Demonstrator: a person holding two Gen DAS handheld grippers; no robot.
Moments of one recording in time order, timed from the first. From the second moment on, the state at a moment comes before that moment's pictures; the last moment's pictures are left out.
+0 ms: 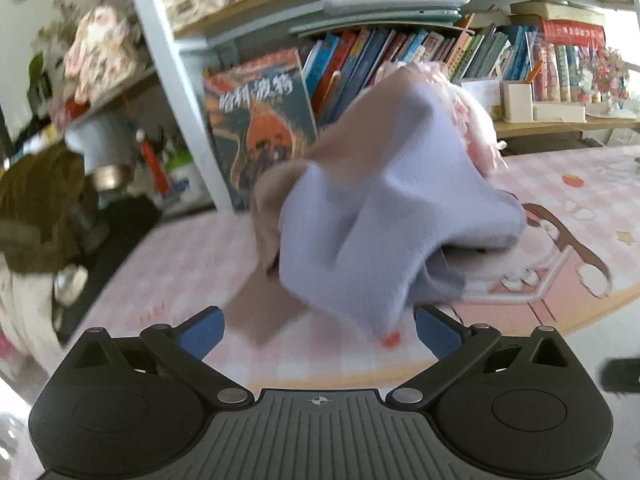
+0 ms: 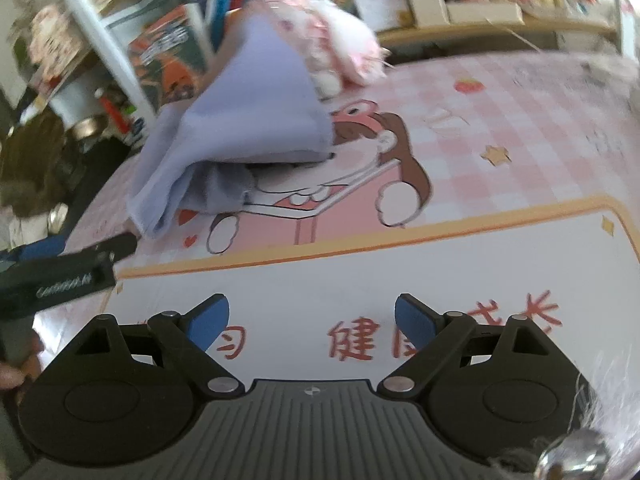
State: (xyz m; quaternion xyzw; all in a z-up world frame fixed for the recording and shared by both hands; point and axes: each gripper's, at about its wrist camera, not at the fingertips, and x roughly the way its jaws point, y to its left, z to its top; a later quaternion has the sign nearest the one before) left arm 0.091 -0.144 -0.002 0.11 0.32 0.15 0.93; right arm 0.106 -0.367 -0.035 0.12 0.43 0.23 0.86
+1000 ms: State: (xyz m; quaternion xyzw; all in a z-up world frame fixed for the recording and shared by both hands) left arm 0.020 -0.214 0.029 0.11 0.30 0.01 0.95; right arm 0.140 -0.382 -0.035 0.40 0.46 0.29 0.73
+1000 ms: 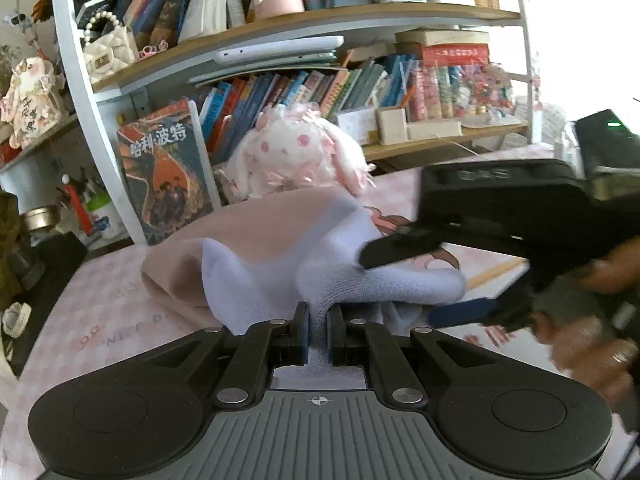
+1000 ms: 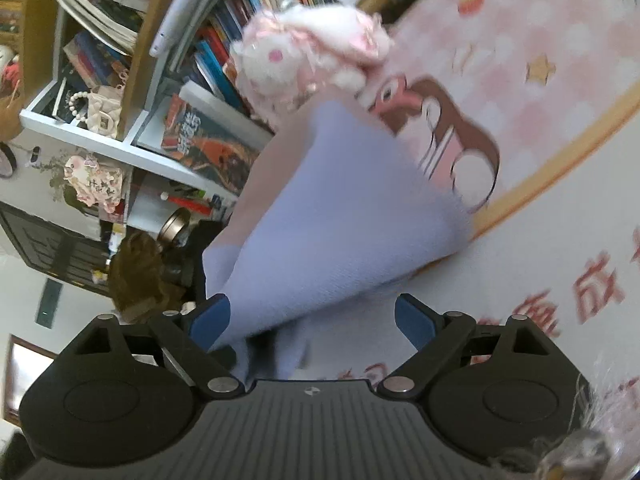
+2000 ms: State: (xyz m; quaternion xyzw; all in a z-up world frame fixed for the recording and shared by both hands) left arm 0.006 -0.164 0.208 -0.11 0.00 -0.19 0.97; right arm 0.152 -0.397 0.294 0.26 0.03 0.51 0.82
